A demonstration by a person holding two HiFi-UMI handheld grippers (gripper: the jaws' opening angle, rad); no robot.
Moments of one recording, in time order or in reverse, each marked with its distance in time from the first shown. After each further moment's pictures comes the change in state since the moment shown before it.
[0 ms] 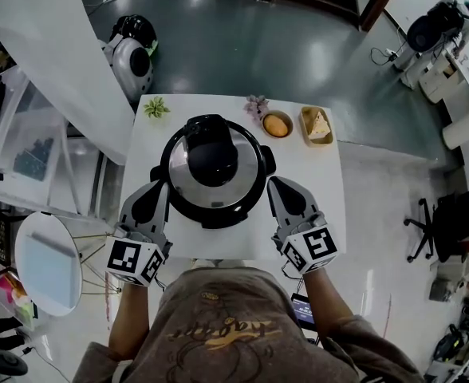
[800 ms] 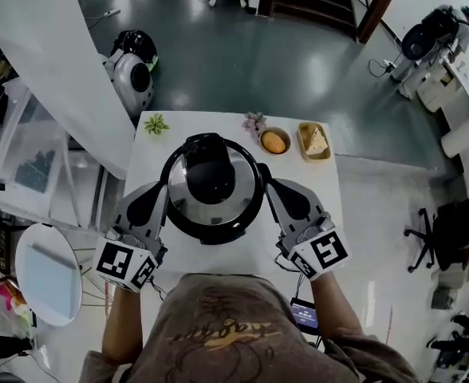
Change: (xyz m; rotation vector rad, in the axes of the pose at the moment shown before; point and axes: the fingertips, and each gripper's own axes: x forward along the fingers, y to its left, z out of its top) left arm 0.016 -0.005 0.046 0.047 -0.050 -0.083; right arm 0.009 0.004 0.059 -0.084 -0.081 0.117
